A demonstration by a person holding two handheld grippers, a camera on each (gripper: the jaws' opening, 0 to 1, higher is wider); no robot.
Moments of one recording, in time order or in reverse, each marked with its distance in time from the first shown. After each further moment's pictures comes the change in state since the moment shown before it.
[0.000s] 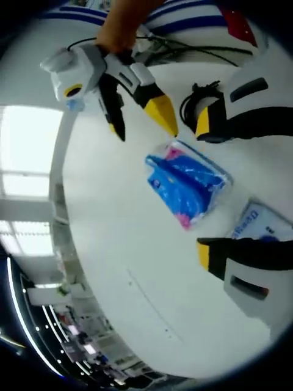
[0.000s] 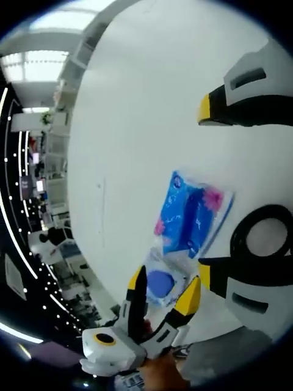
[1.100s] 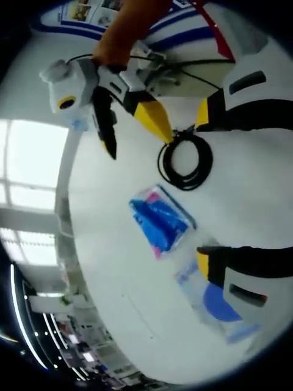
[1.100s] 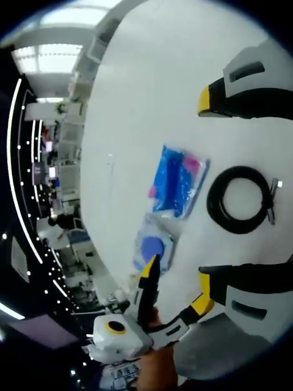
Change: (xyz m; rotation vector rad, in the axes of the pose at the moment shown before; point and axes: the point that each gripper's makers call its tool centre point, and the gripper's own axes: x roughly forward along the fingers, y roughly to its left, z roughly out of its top) left arm -0.048 -0.064 -0.048 -0.008 -0.030 -0.105; right arm -0.049 0.060 -0.024 -0.059 -0.078 0.047
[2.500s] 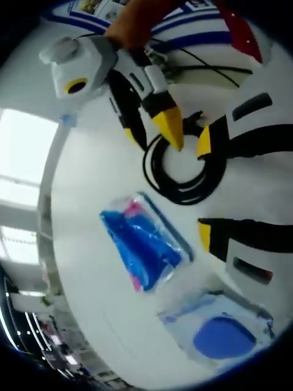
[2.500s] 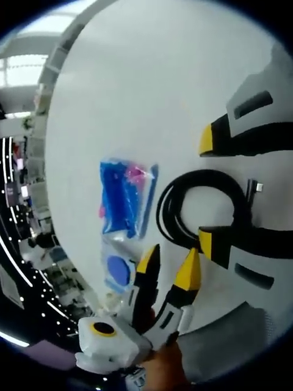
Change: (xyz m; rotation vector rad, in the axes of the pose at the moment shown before) left arm 0.072 -0.011 -0.024 -0.071 0.098 -0.018; right arm 0.021 -0.015 -0.078 0.135 0.193 -0.032
